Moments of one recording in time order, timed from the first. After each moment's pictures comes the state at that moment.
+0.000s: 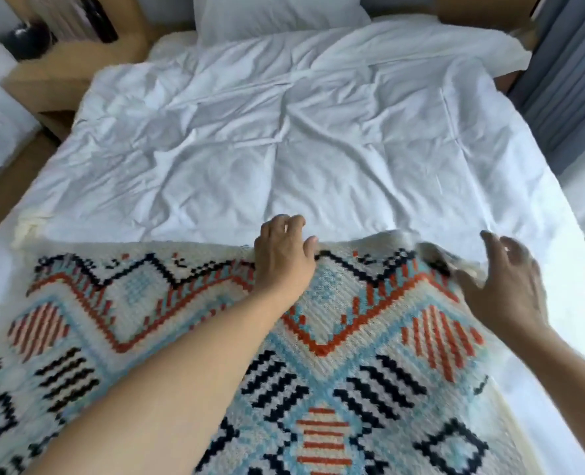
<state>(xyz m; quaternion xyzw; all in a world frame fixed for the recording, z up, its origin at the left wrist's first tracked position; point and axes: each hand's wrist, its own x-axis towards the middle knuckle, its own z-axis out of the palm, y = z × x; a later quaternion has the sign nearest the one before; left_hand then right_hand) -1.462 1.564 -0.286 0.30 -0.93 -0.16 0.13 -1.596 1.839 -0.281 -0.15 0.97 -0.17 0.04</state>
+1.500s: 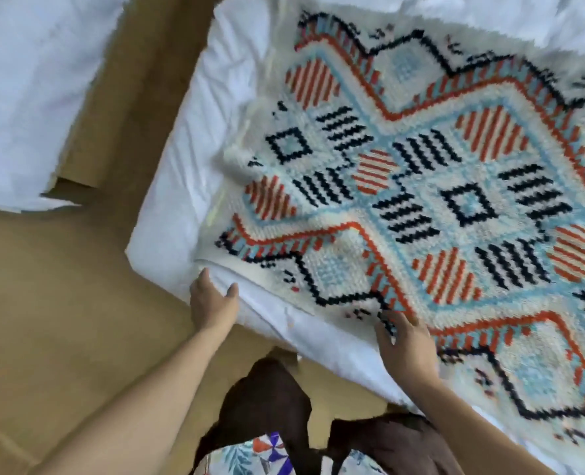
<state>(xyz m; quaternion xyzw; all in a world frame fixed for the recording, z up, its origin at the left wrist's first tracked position) -0.742 1.528 -0.287 0.75 -0.59 -0.29 -0.08 -0.973 1.764 -0.309 -0.27 0.86 -0.12 0.41</state>
